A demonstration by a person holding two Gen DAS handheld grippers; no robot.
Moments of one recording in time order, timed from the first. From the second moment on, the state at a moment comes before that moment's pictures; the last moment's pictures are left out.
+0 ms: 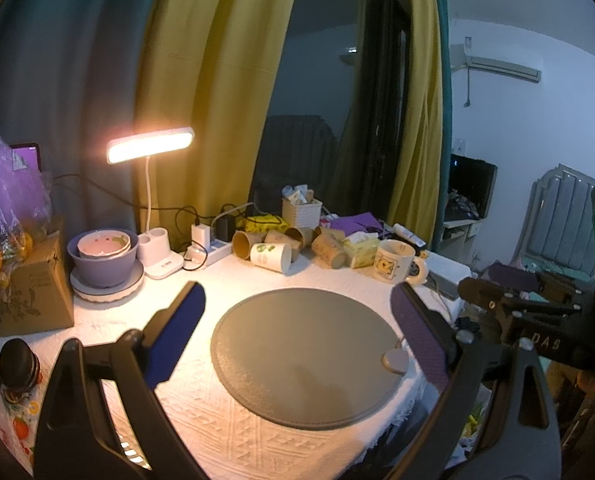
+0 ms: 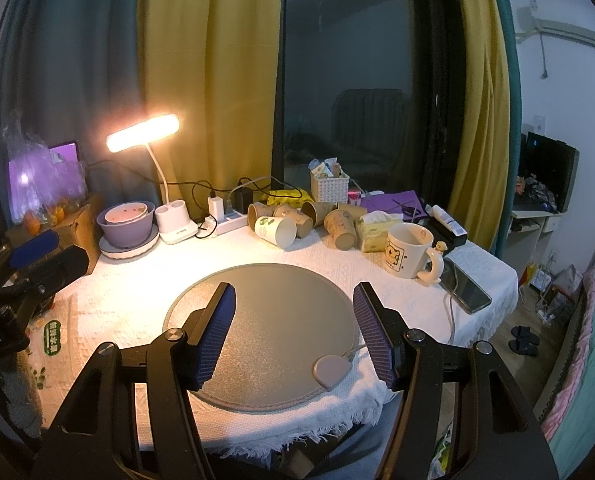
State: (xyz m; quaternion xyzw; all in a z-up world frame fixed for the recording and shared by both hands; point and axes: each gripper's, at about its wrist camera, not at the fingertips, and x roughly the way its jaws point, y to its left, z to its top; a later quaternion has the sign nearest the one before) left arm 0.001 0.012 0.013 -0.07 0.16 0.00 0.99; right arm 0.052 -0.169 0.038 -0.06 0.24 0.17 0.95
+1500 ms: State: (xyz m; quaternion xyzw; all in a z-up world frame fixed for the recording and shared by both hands) left arm 0.282 0.065 -0.093 0.05 0.37 0.00 0.93; right arm 0.328 -0.135 -0.065 -0.07 0.39 0.20 0.89
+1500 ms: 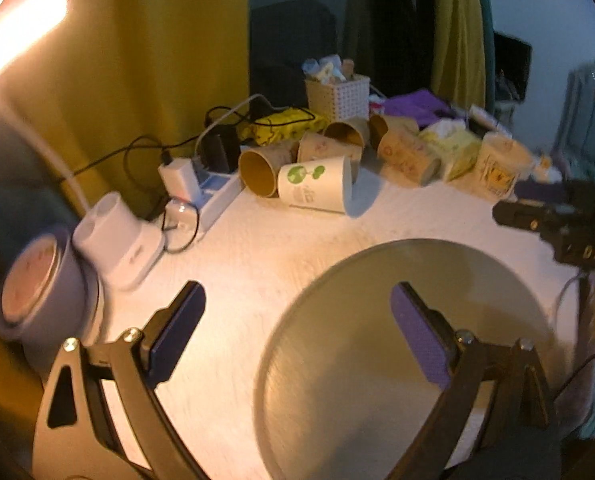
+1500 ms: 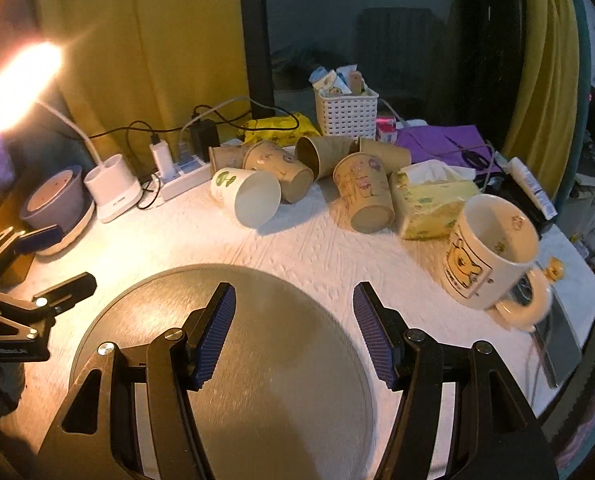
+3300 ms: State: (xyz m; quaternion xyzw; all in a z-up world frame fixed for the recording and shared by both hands) left arm 0.472 0.028 -0.145 0.32 0.38 -0.18 0.85; right arm 0.409 -0.160 -0.109 0.07 0.44 0.15 0.88
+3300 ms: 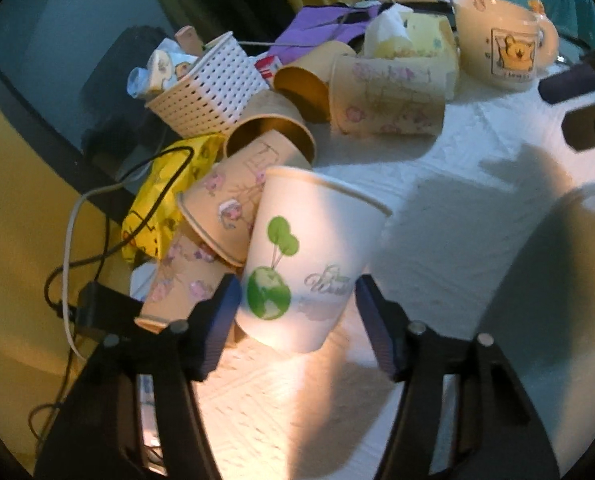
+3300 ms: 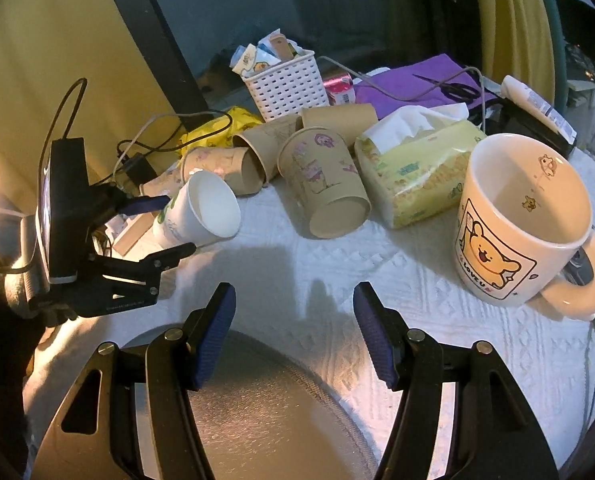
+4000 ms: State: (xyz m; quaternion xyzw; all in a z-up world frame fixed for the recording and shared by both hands) left arm 0.462 0.006 -0.138 0.17 0.47 -0.20 0.84; right arm 0.387 -0.177 -0.091 0.09 0.43 0.15 0.89
